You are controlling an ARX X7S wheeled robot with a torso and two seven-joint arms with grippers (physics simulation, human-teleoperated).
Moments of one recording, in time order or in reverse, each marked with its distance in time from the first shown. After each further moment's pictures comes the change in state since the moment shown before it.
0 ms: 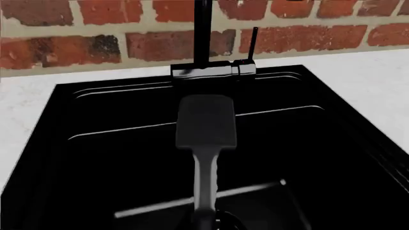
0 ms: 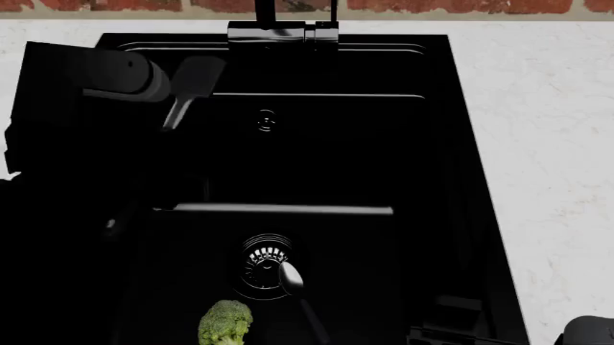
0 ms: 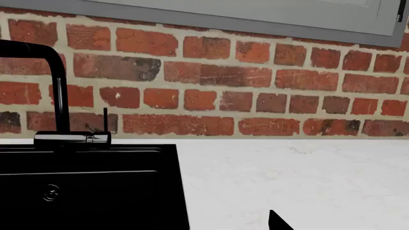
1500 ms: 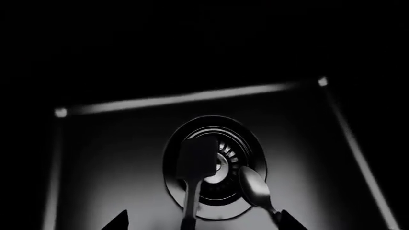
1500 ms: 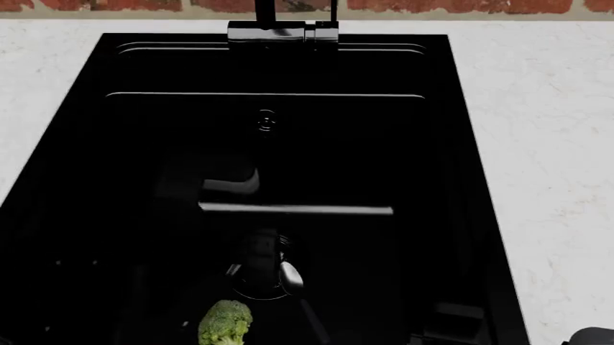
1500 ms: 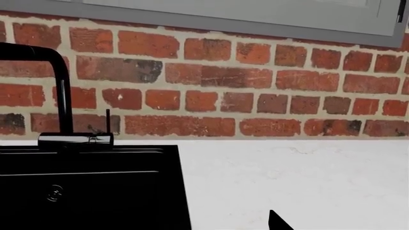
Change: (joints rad) left arm -0.001 0.157 0.345 -0.716 0.294 0.327 0.339; right arm -0.035 0.012 0.013 -0.015 -0.023 -0.018 0.000
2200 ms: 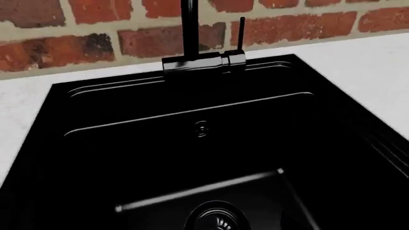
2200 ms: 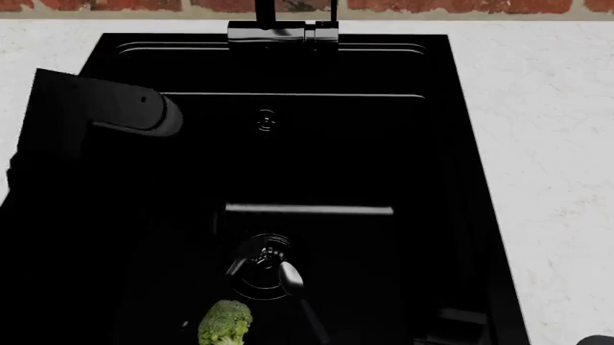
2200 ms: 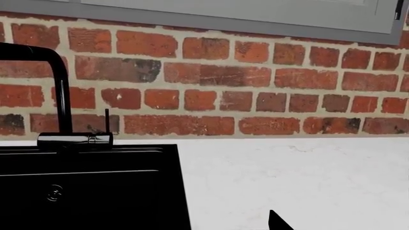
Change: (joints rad) left arm 0.030 -0.223 -0.234 0.803 -0.413 -0.248 -0.441; right arm -0.031 0.006 0.002 0.007 -0.022 -0.029 -0.001
